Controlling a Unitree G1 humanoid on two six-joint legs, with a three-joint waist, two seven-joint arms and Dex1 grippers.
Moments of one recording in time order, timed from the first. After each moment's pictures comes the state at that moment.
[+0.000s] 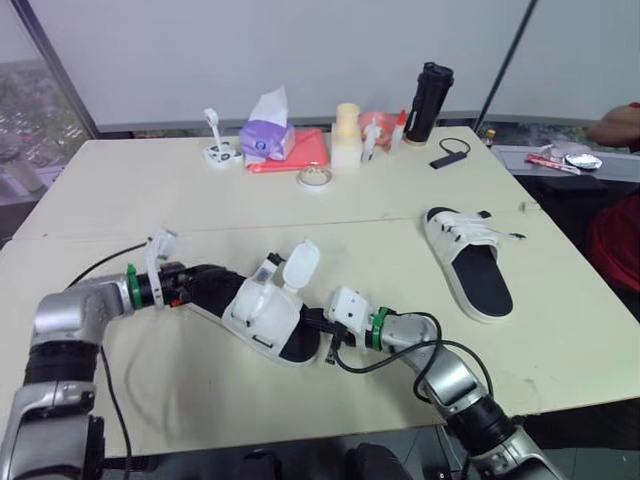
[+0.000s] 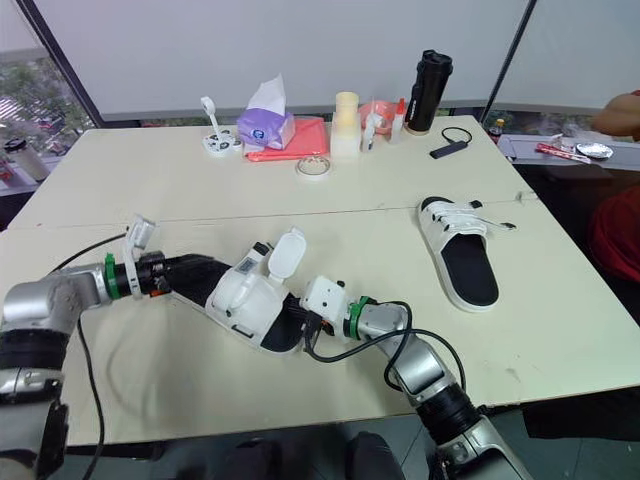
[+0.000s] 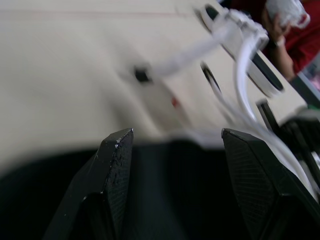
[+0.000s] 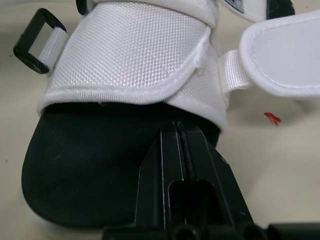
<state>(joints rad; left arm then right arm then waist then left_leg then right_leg) -0.50 0.73 0.17 0.31 -0.55 0.85 -1.19 -0.34 -0.33 0.38 -0.03 0.01 0.18 0.74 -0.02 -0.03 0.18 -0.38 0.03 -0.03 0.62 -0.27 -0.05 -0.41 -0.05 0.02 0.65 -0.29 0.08</state>
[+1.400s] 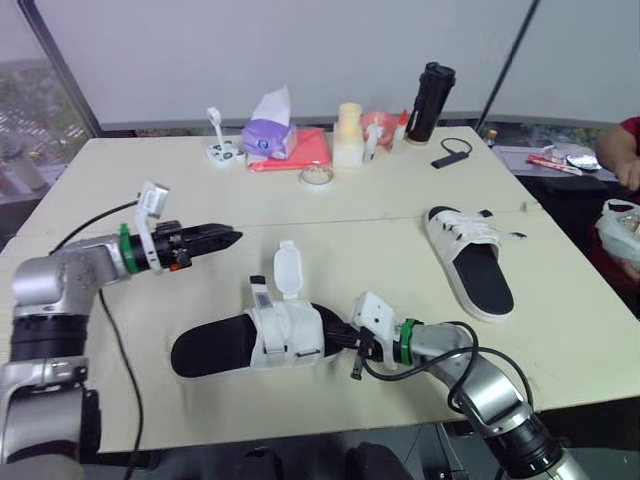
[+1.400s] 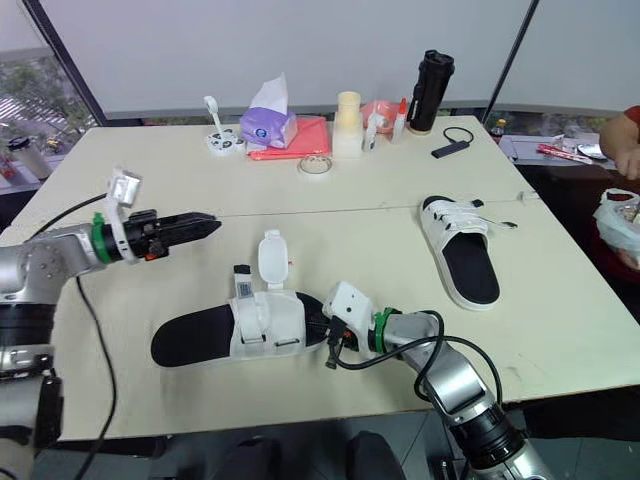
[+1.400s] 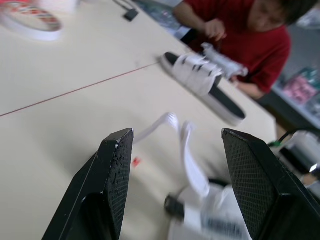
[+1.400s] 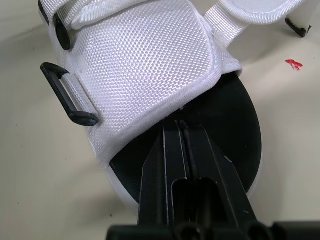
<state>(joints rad) -0.69 0.71 0.17 0.30 -0.68 0.91 -1.14 -0.25 -0.44 0.34 -0.25 0.14 0.42 0.81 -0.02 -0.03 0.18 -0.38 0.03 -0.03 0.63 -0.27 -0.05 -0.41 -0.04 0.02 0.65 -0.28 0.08</state>
